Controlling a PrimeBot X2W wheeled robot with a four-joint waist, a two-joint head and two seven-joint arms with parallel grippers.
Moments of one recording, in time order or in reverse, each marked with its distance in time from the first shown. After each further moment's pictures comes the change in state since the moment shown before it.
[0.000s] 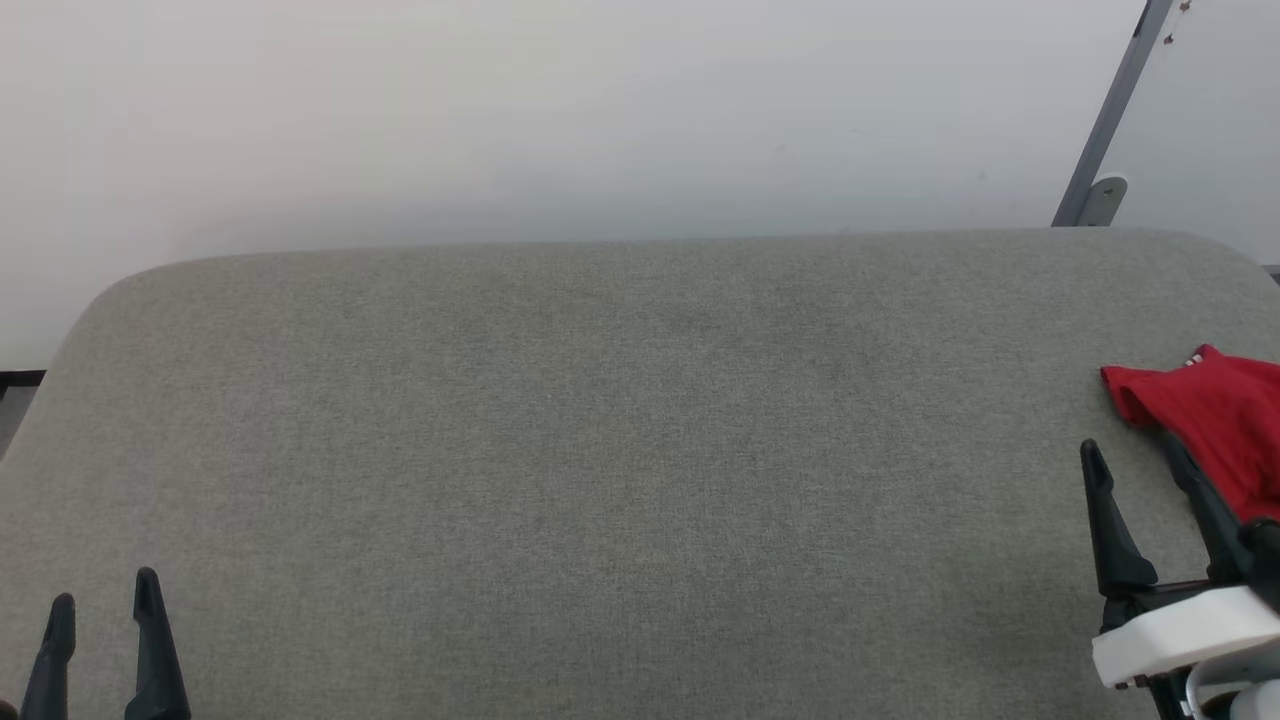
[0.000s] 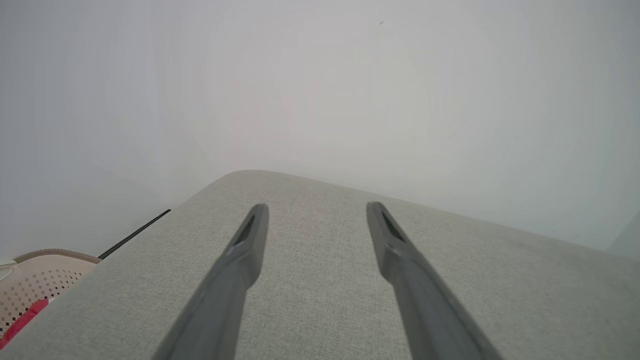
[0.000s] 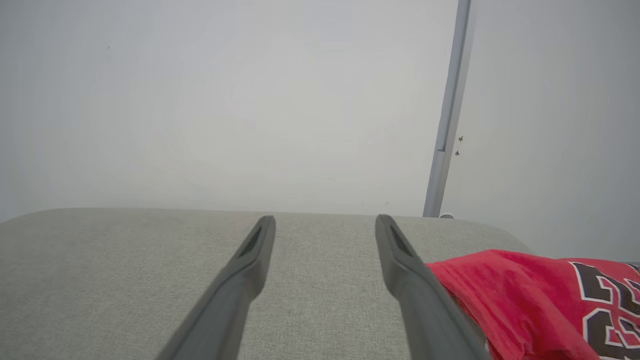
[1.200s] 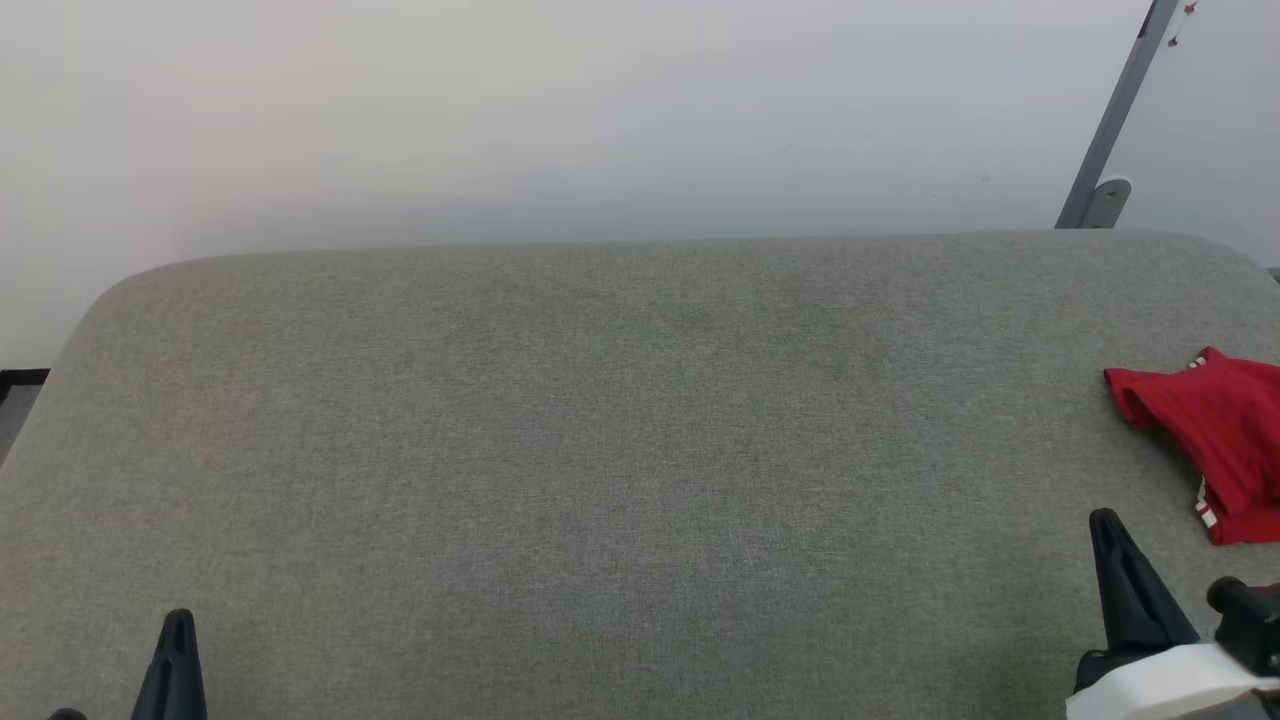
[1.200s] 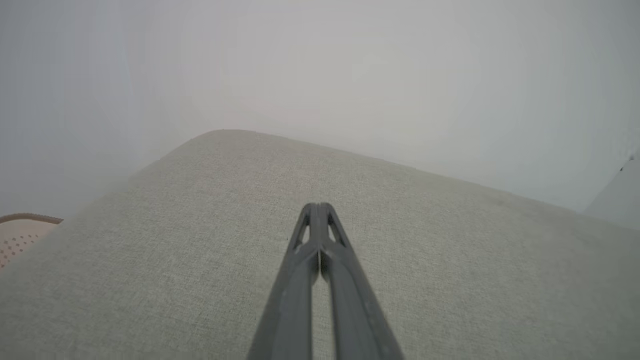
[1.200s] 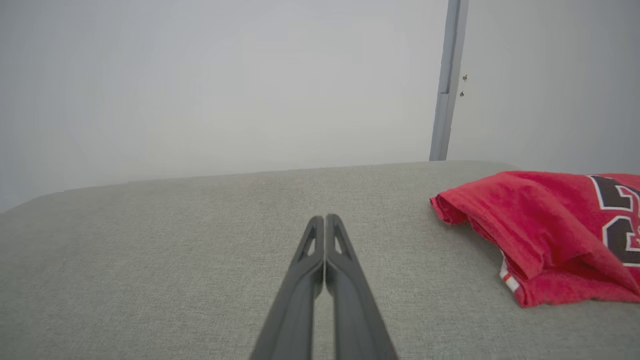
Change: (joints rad) left arm 0.019 -0.003 -0.081 0.057 -0.005 0.000 0.013; right arm 0.079 0.069 -0.019 0.035 0.004 0.000 0.012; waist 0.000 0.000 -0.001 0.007
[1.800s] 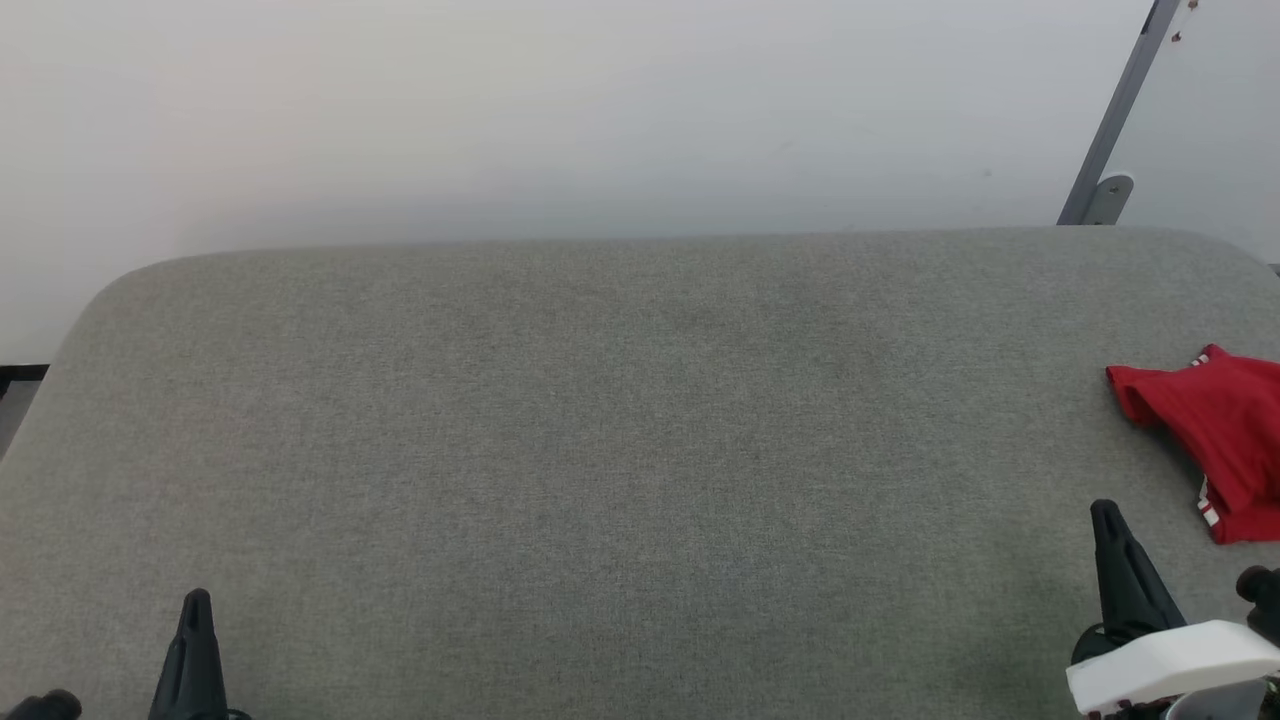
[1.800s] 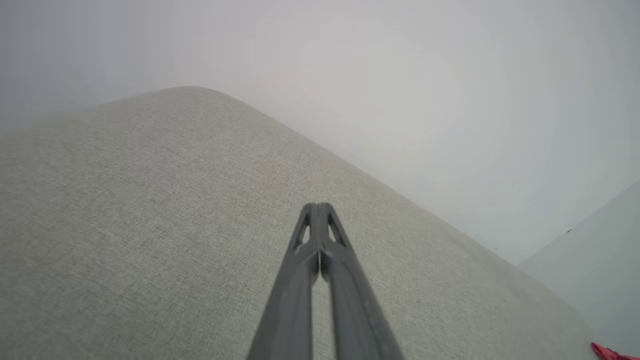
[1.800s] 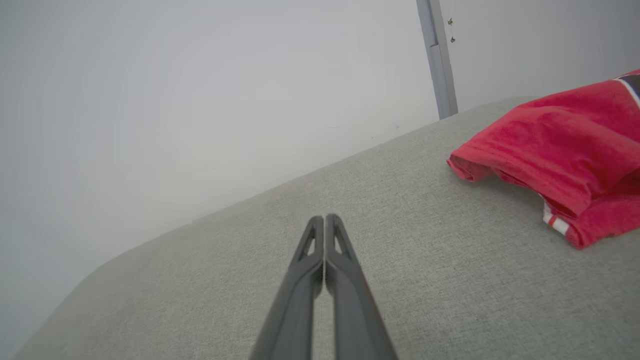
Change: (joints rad) left arm -0.053 -0.026 -0.014 0.024 -0.281 0.000 0.081; right arm -0.023 0.035 -0.016 0.002 0.295 0.000 0.082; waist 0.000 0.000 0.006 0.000
